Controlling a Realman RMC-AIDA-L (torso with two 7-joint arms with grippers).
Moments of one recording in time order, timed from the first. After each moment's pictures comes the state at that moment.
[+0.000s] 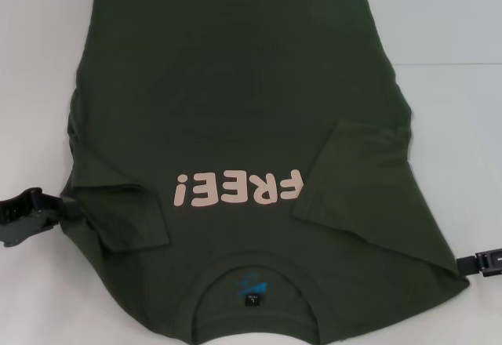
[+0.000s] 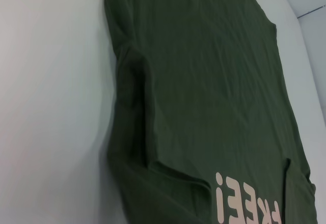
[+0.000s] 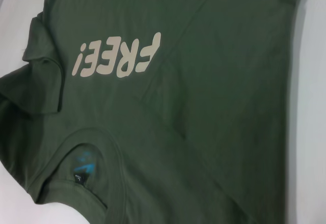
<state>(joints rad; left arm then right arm) -0.51 -2.04 0.26 0.78 2.47 1.55 -2.40 0.56 1.86 -0.58 -0.61 -2.48 -1.66 2.20</state>
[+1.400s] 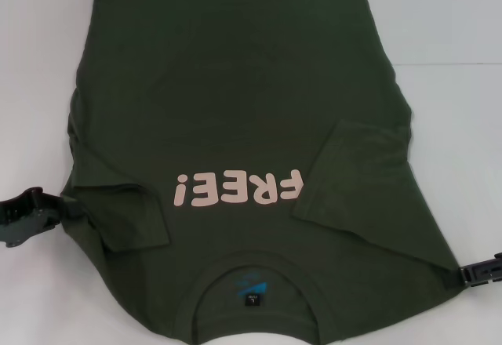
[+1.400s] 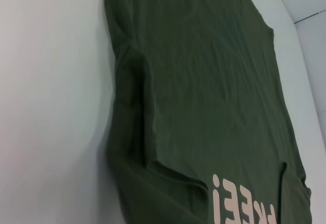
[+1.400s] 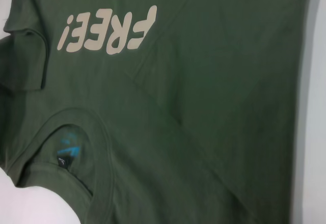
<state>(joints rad) -0.51 -2.04 0.25 0.77 2.45 1.54 -2.40 0.58 1.89 -0.67 -0.60 -2.48 -1.61 2.21</state>
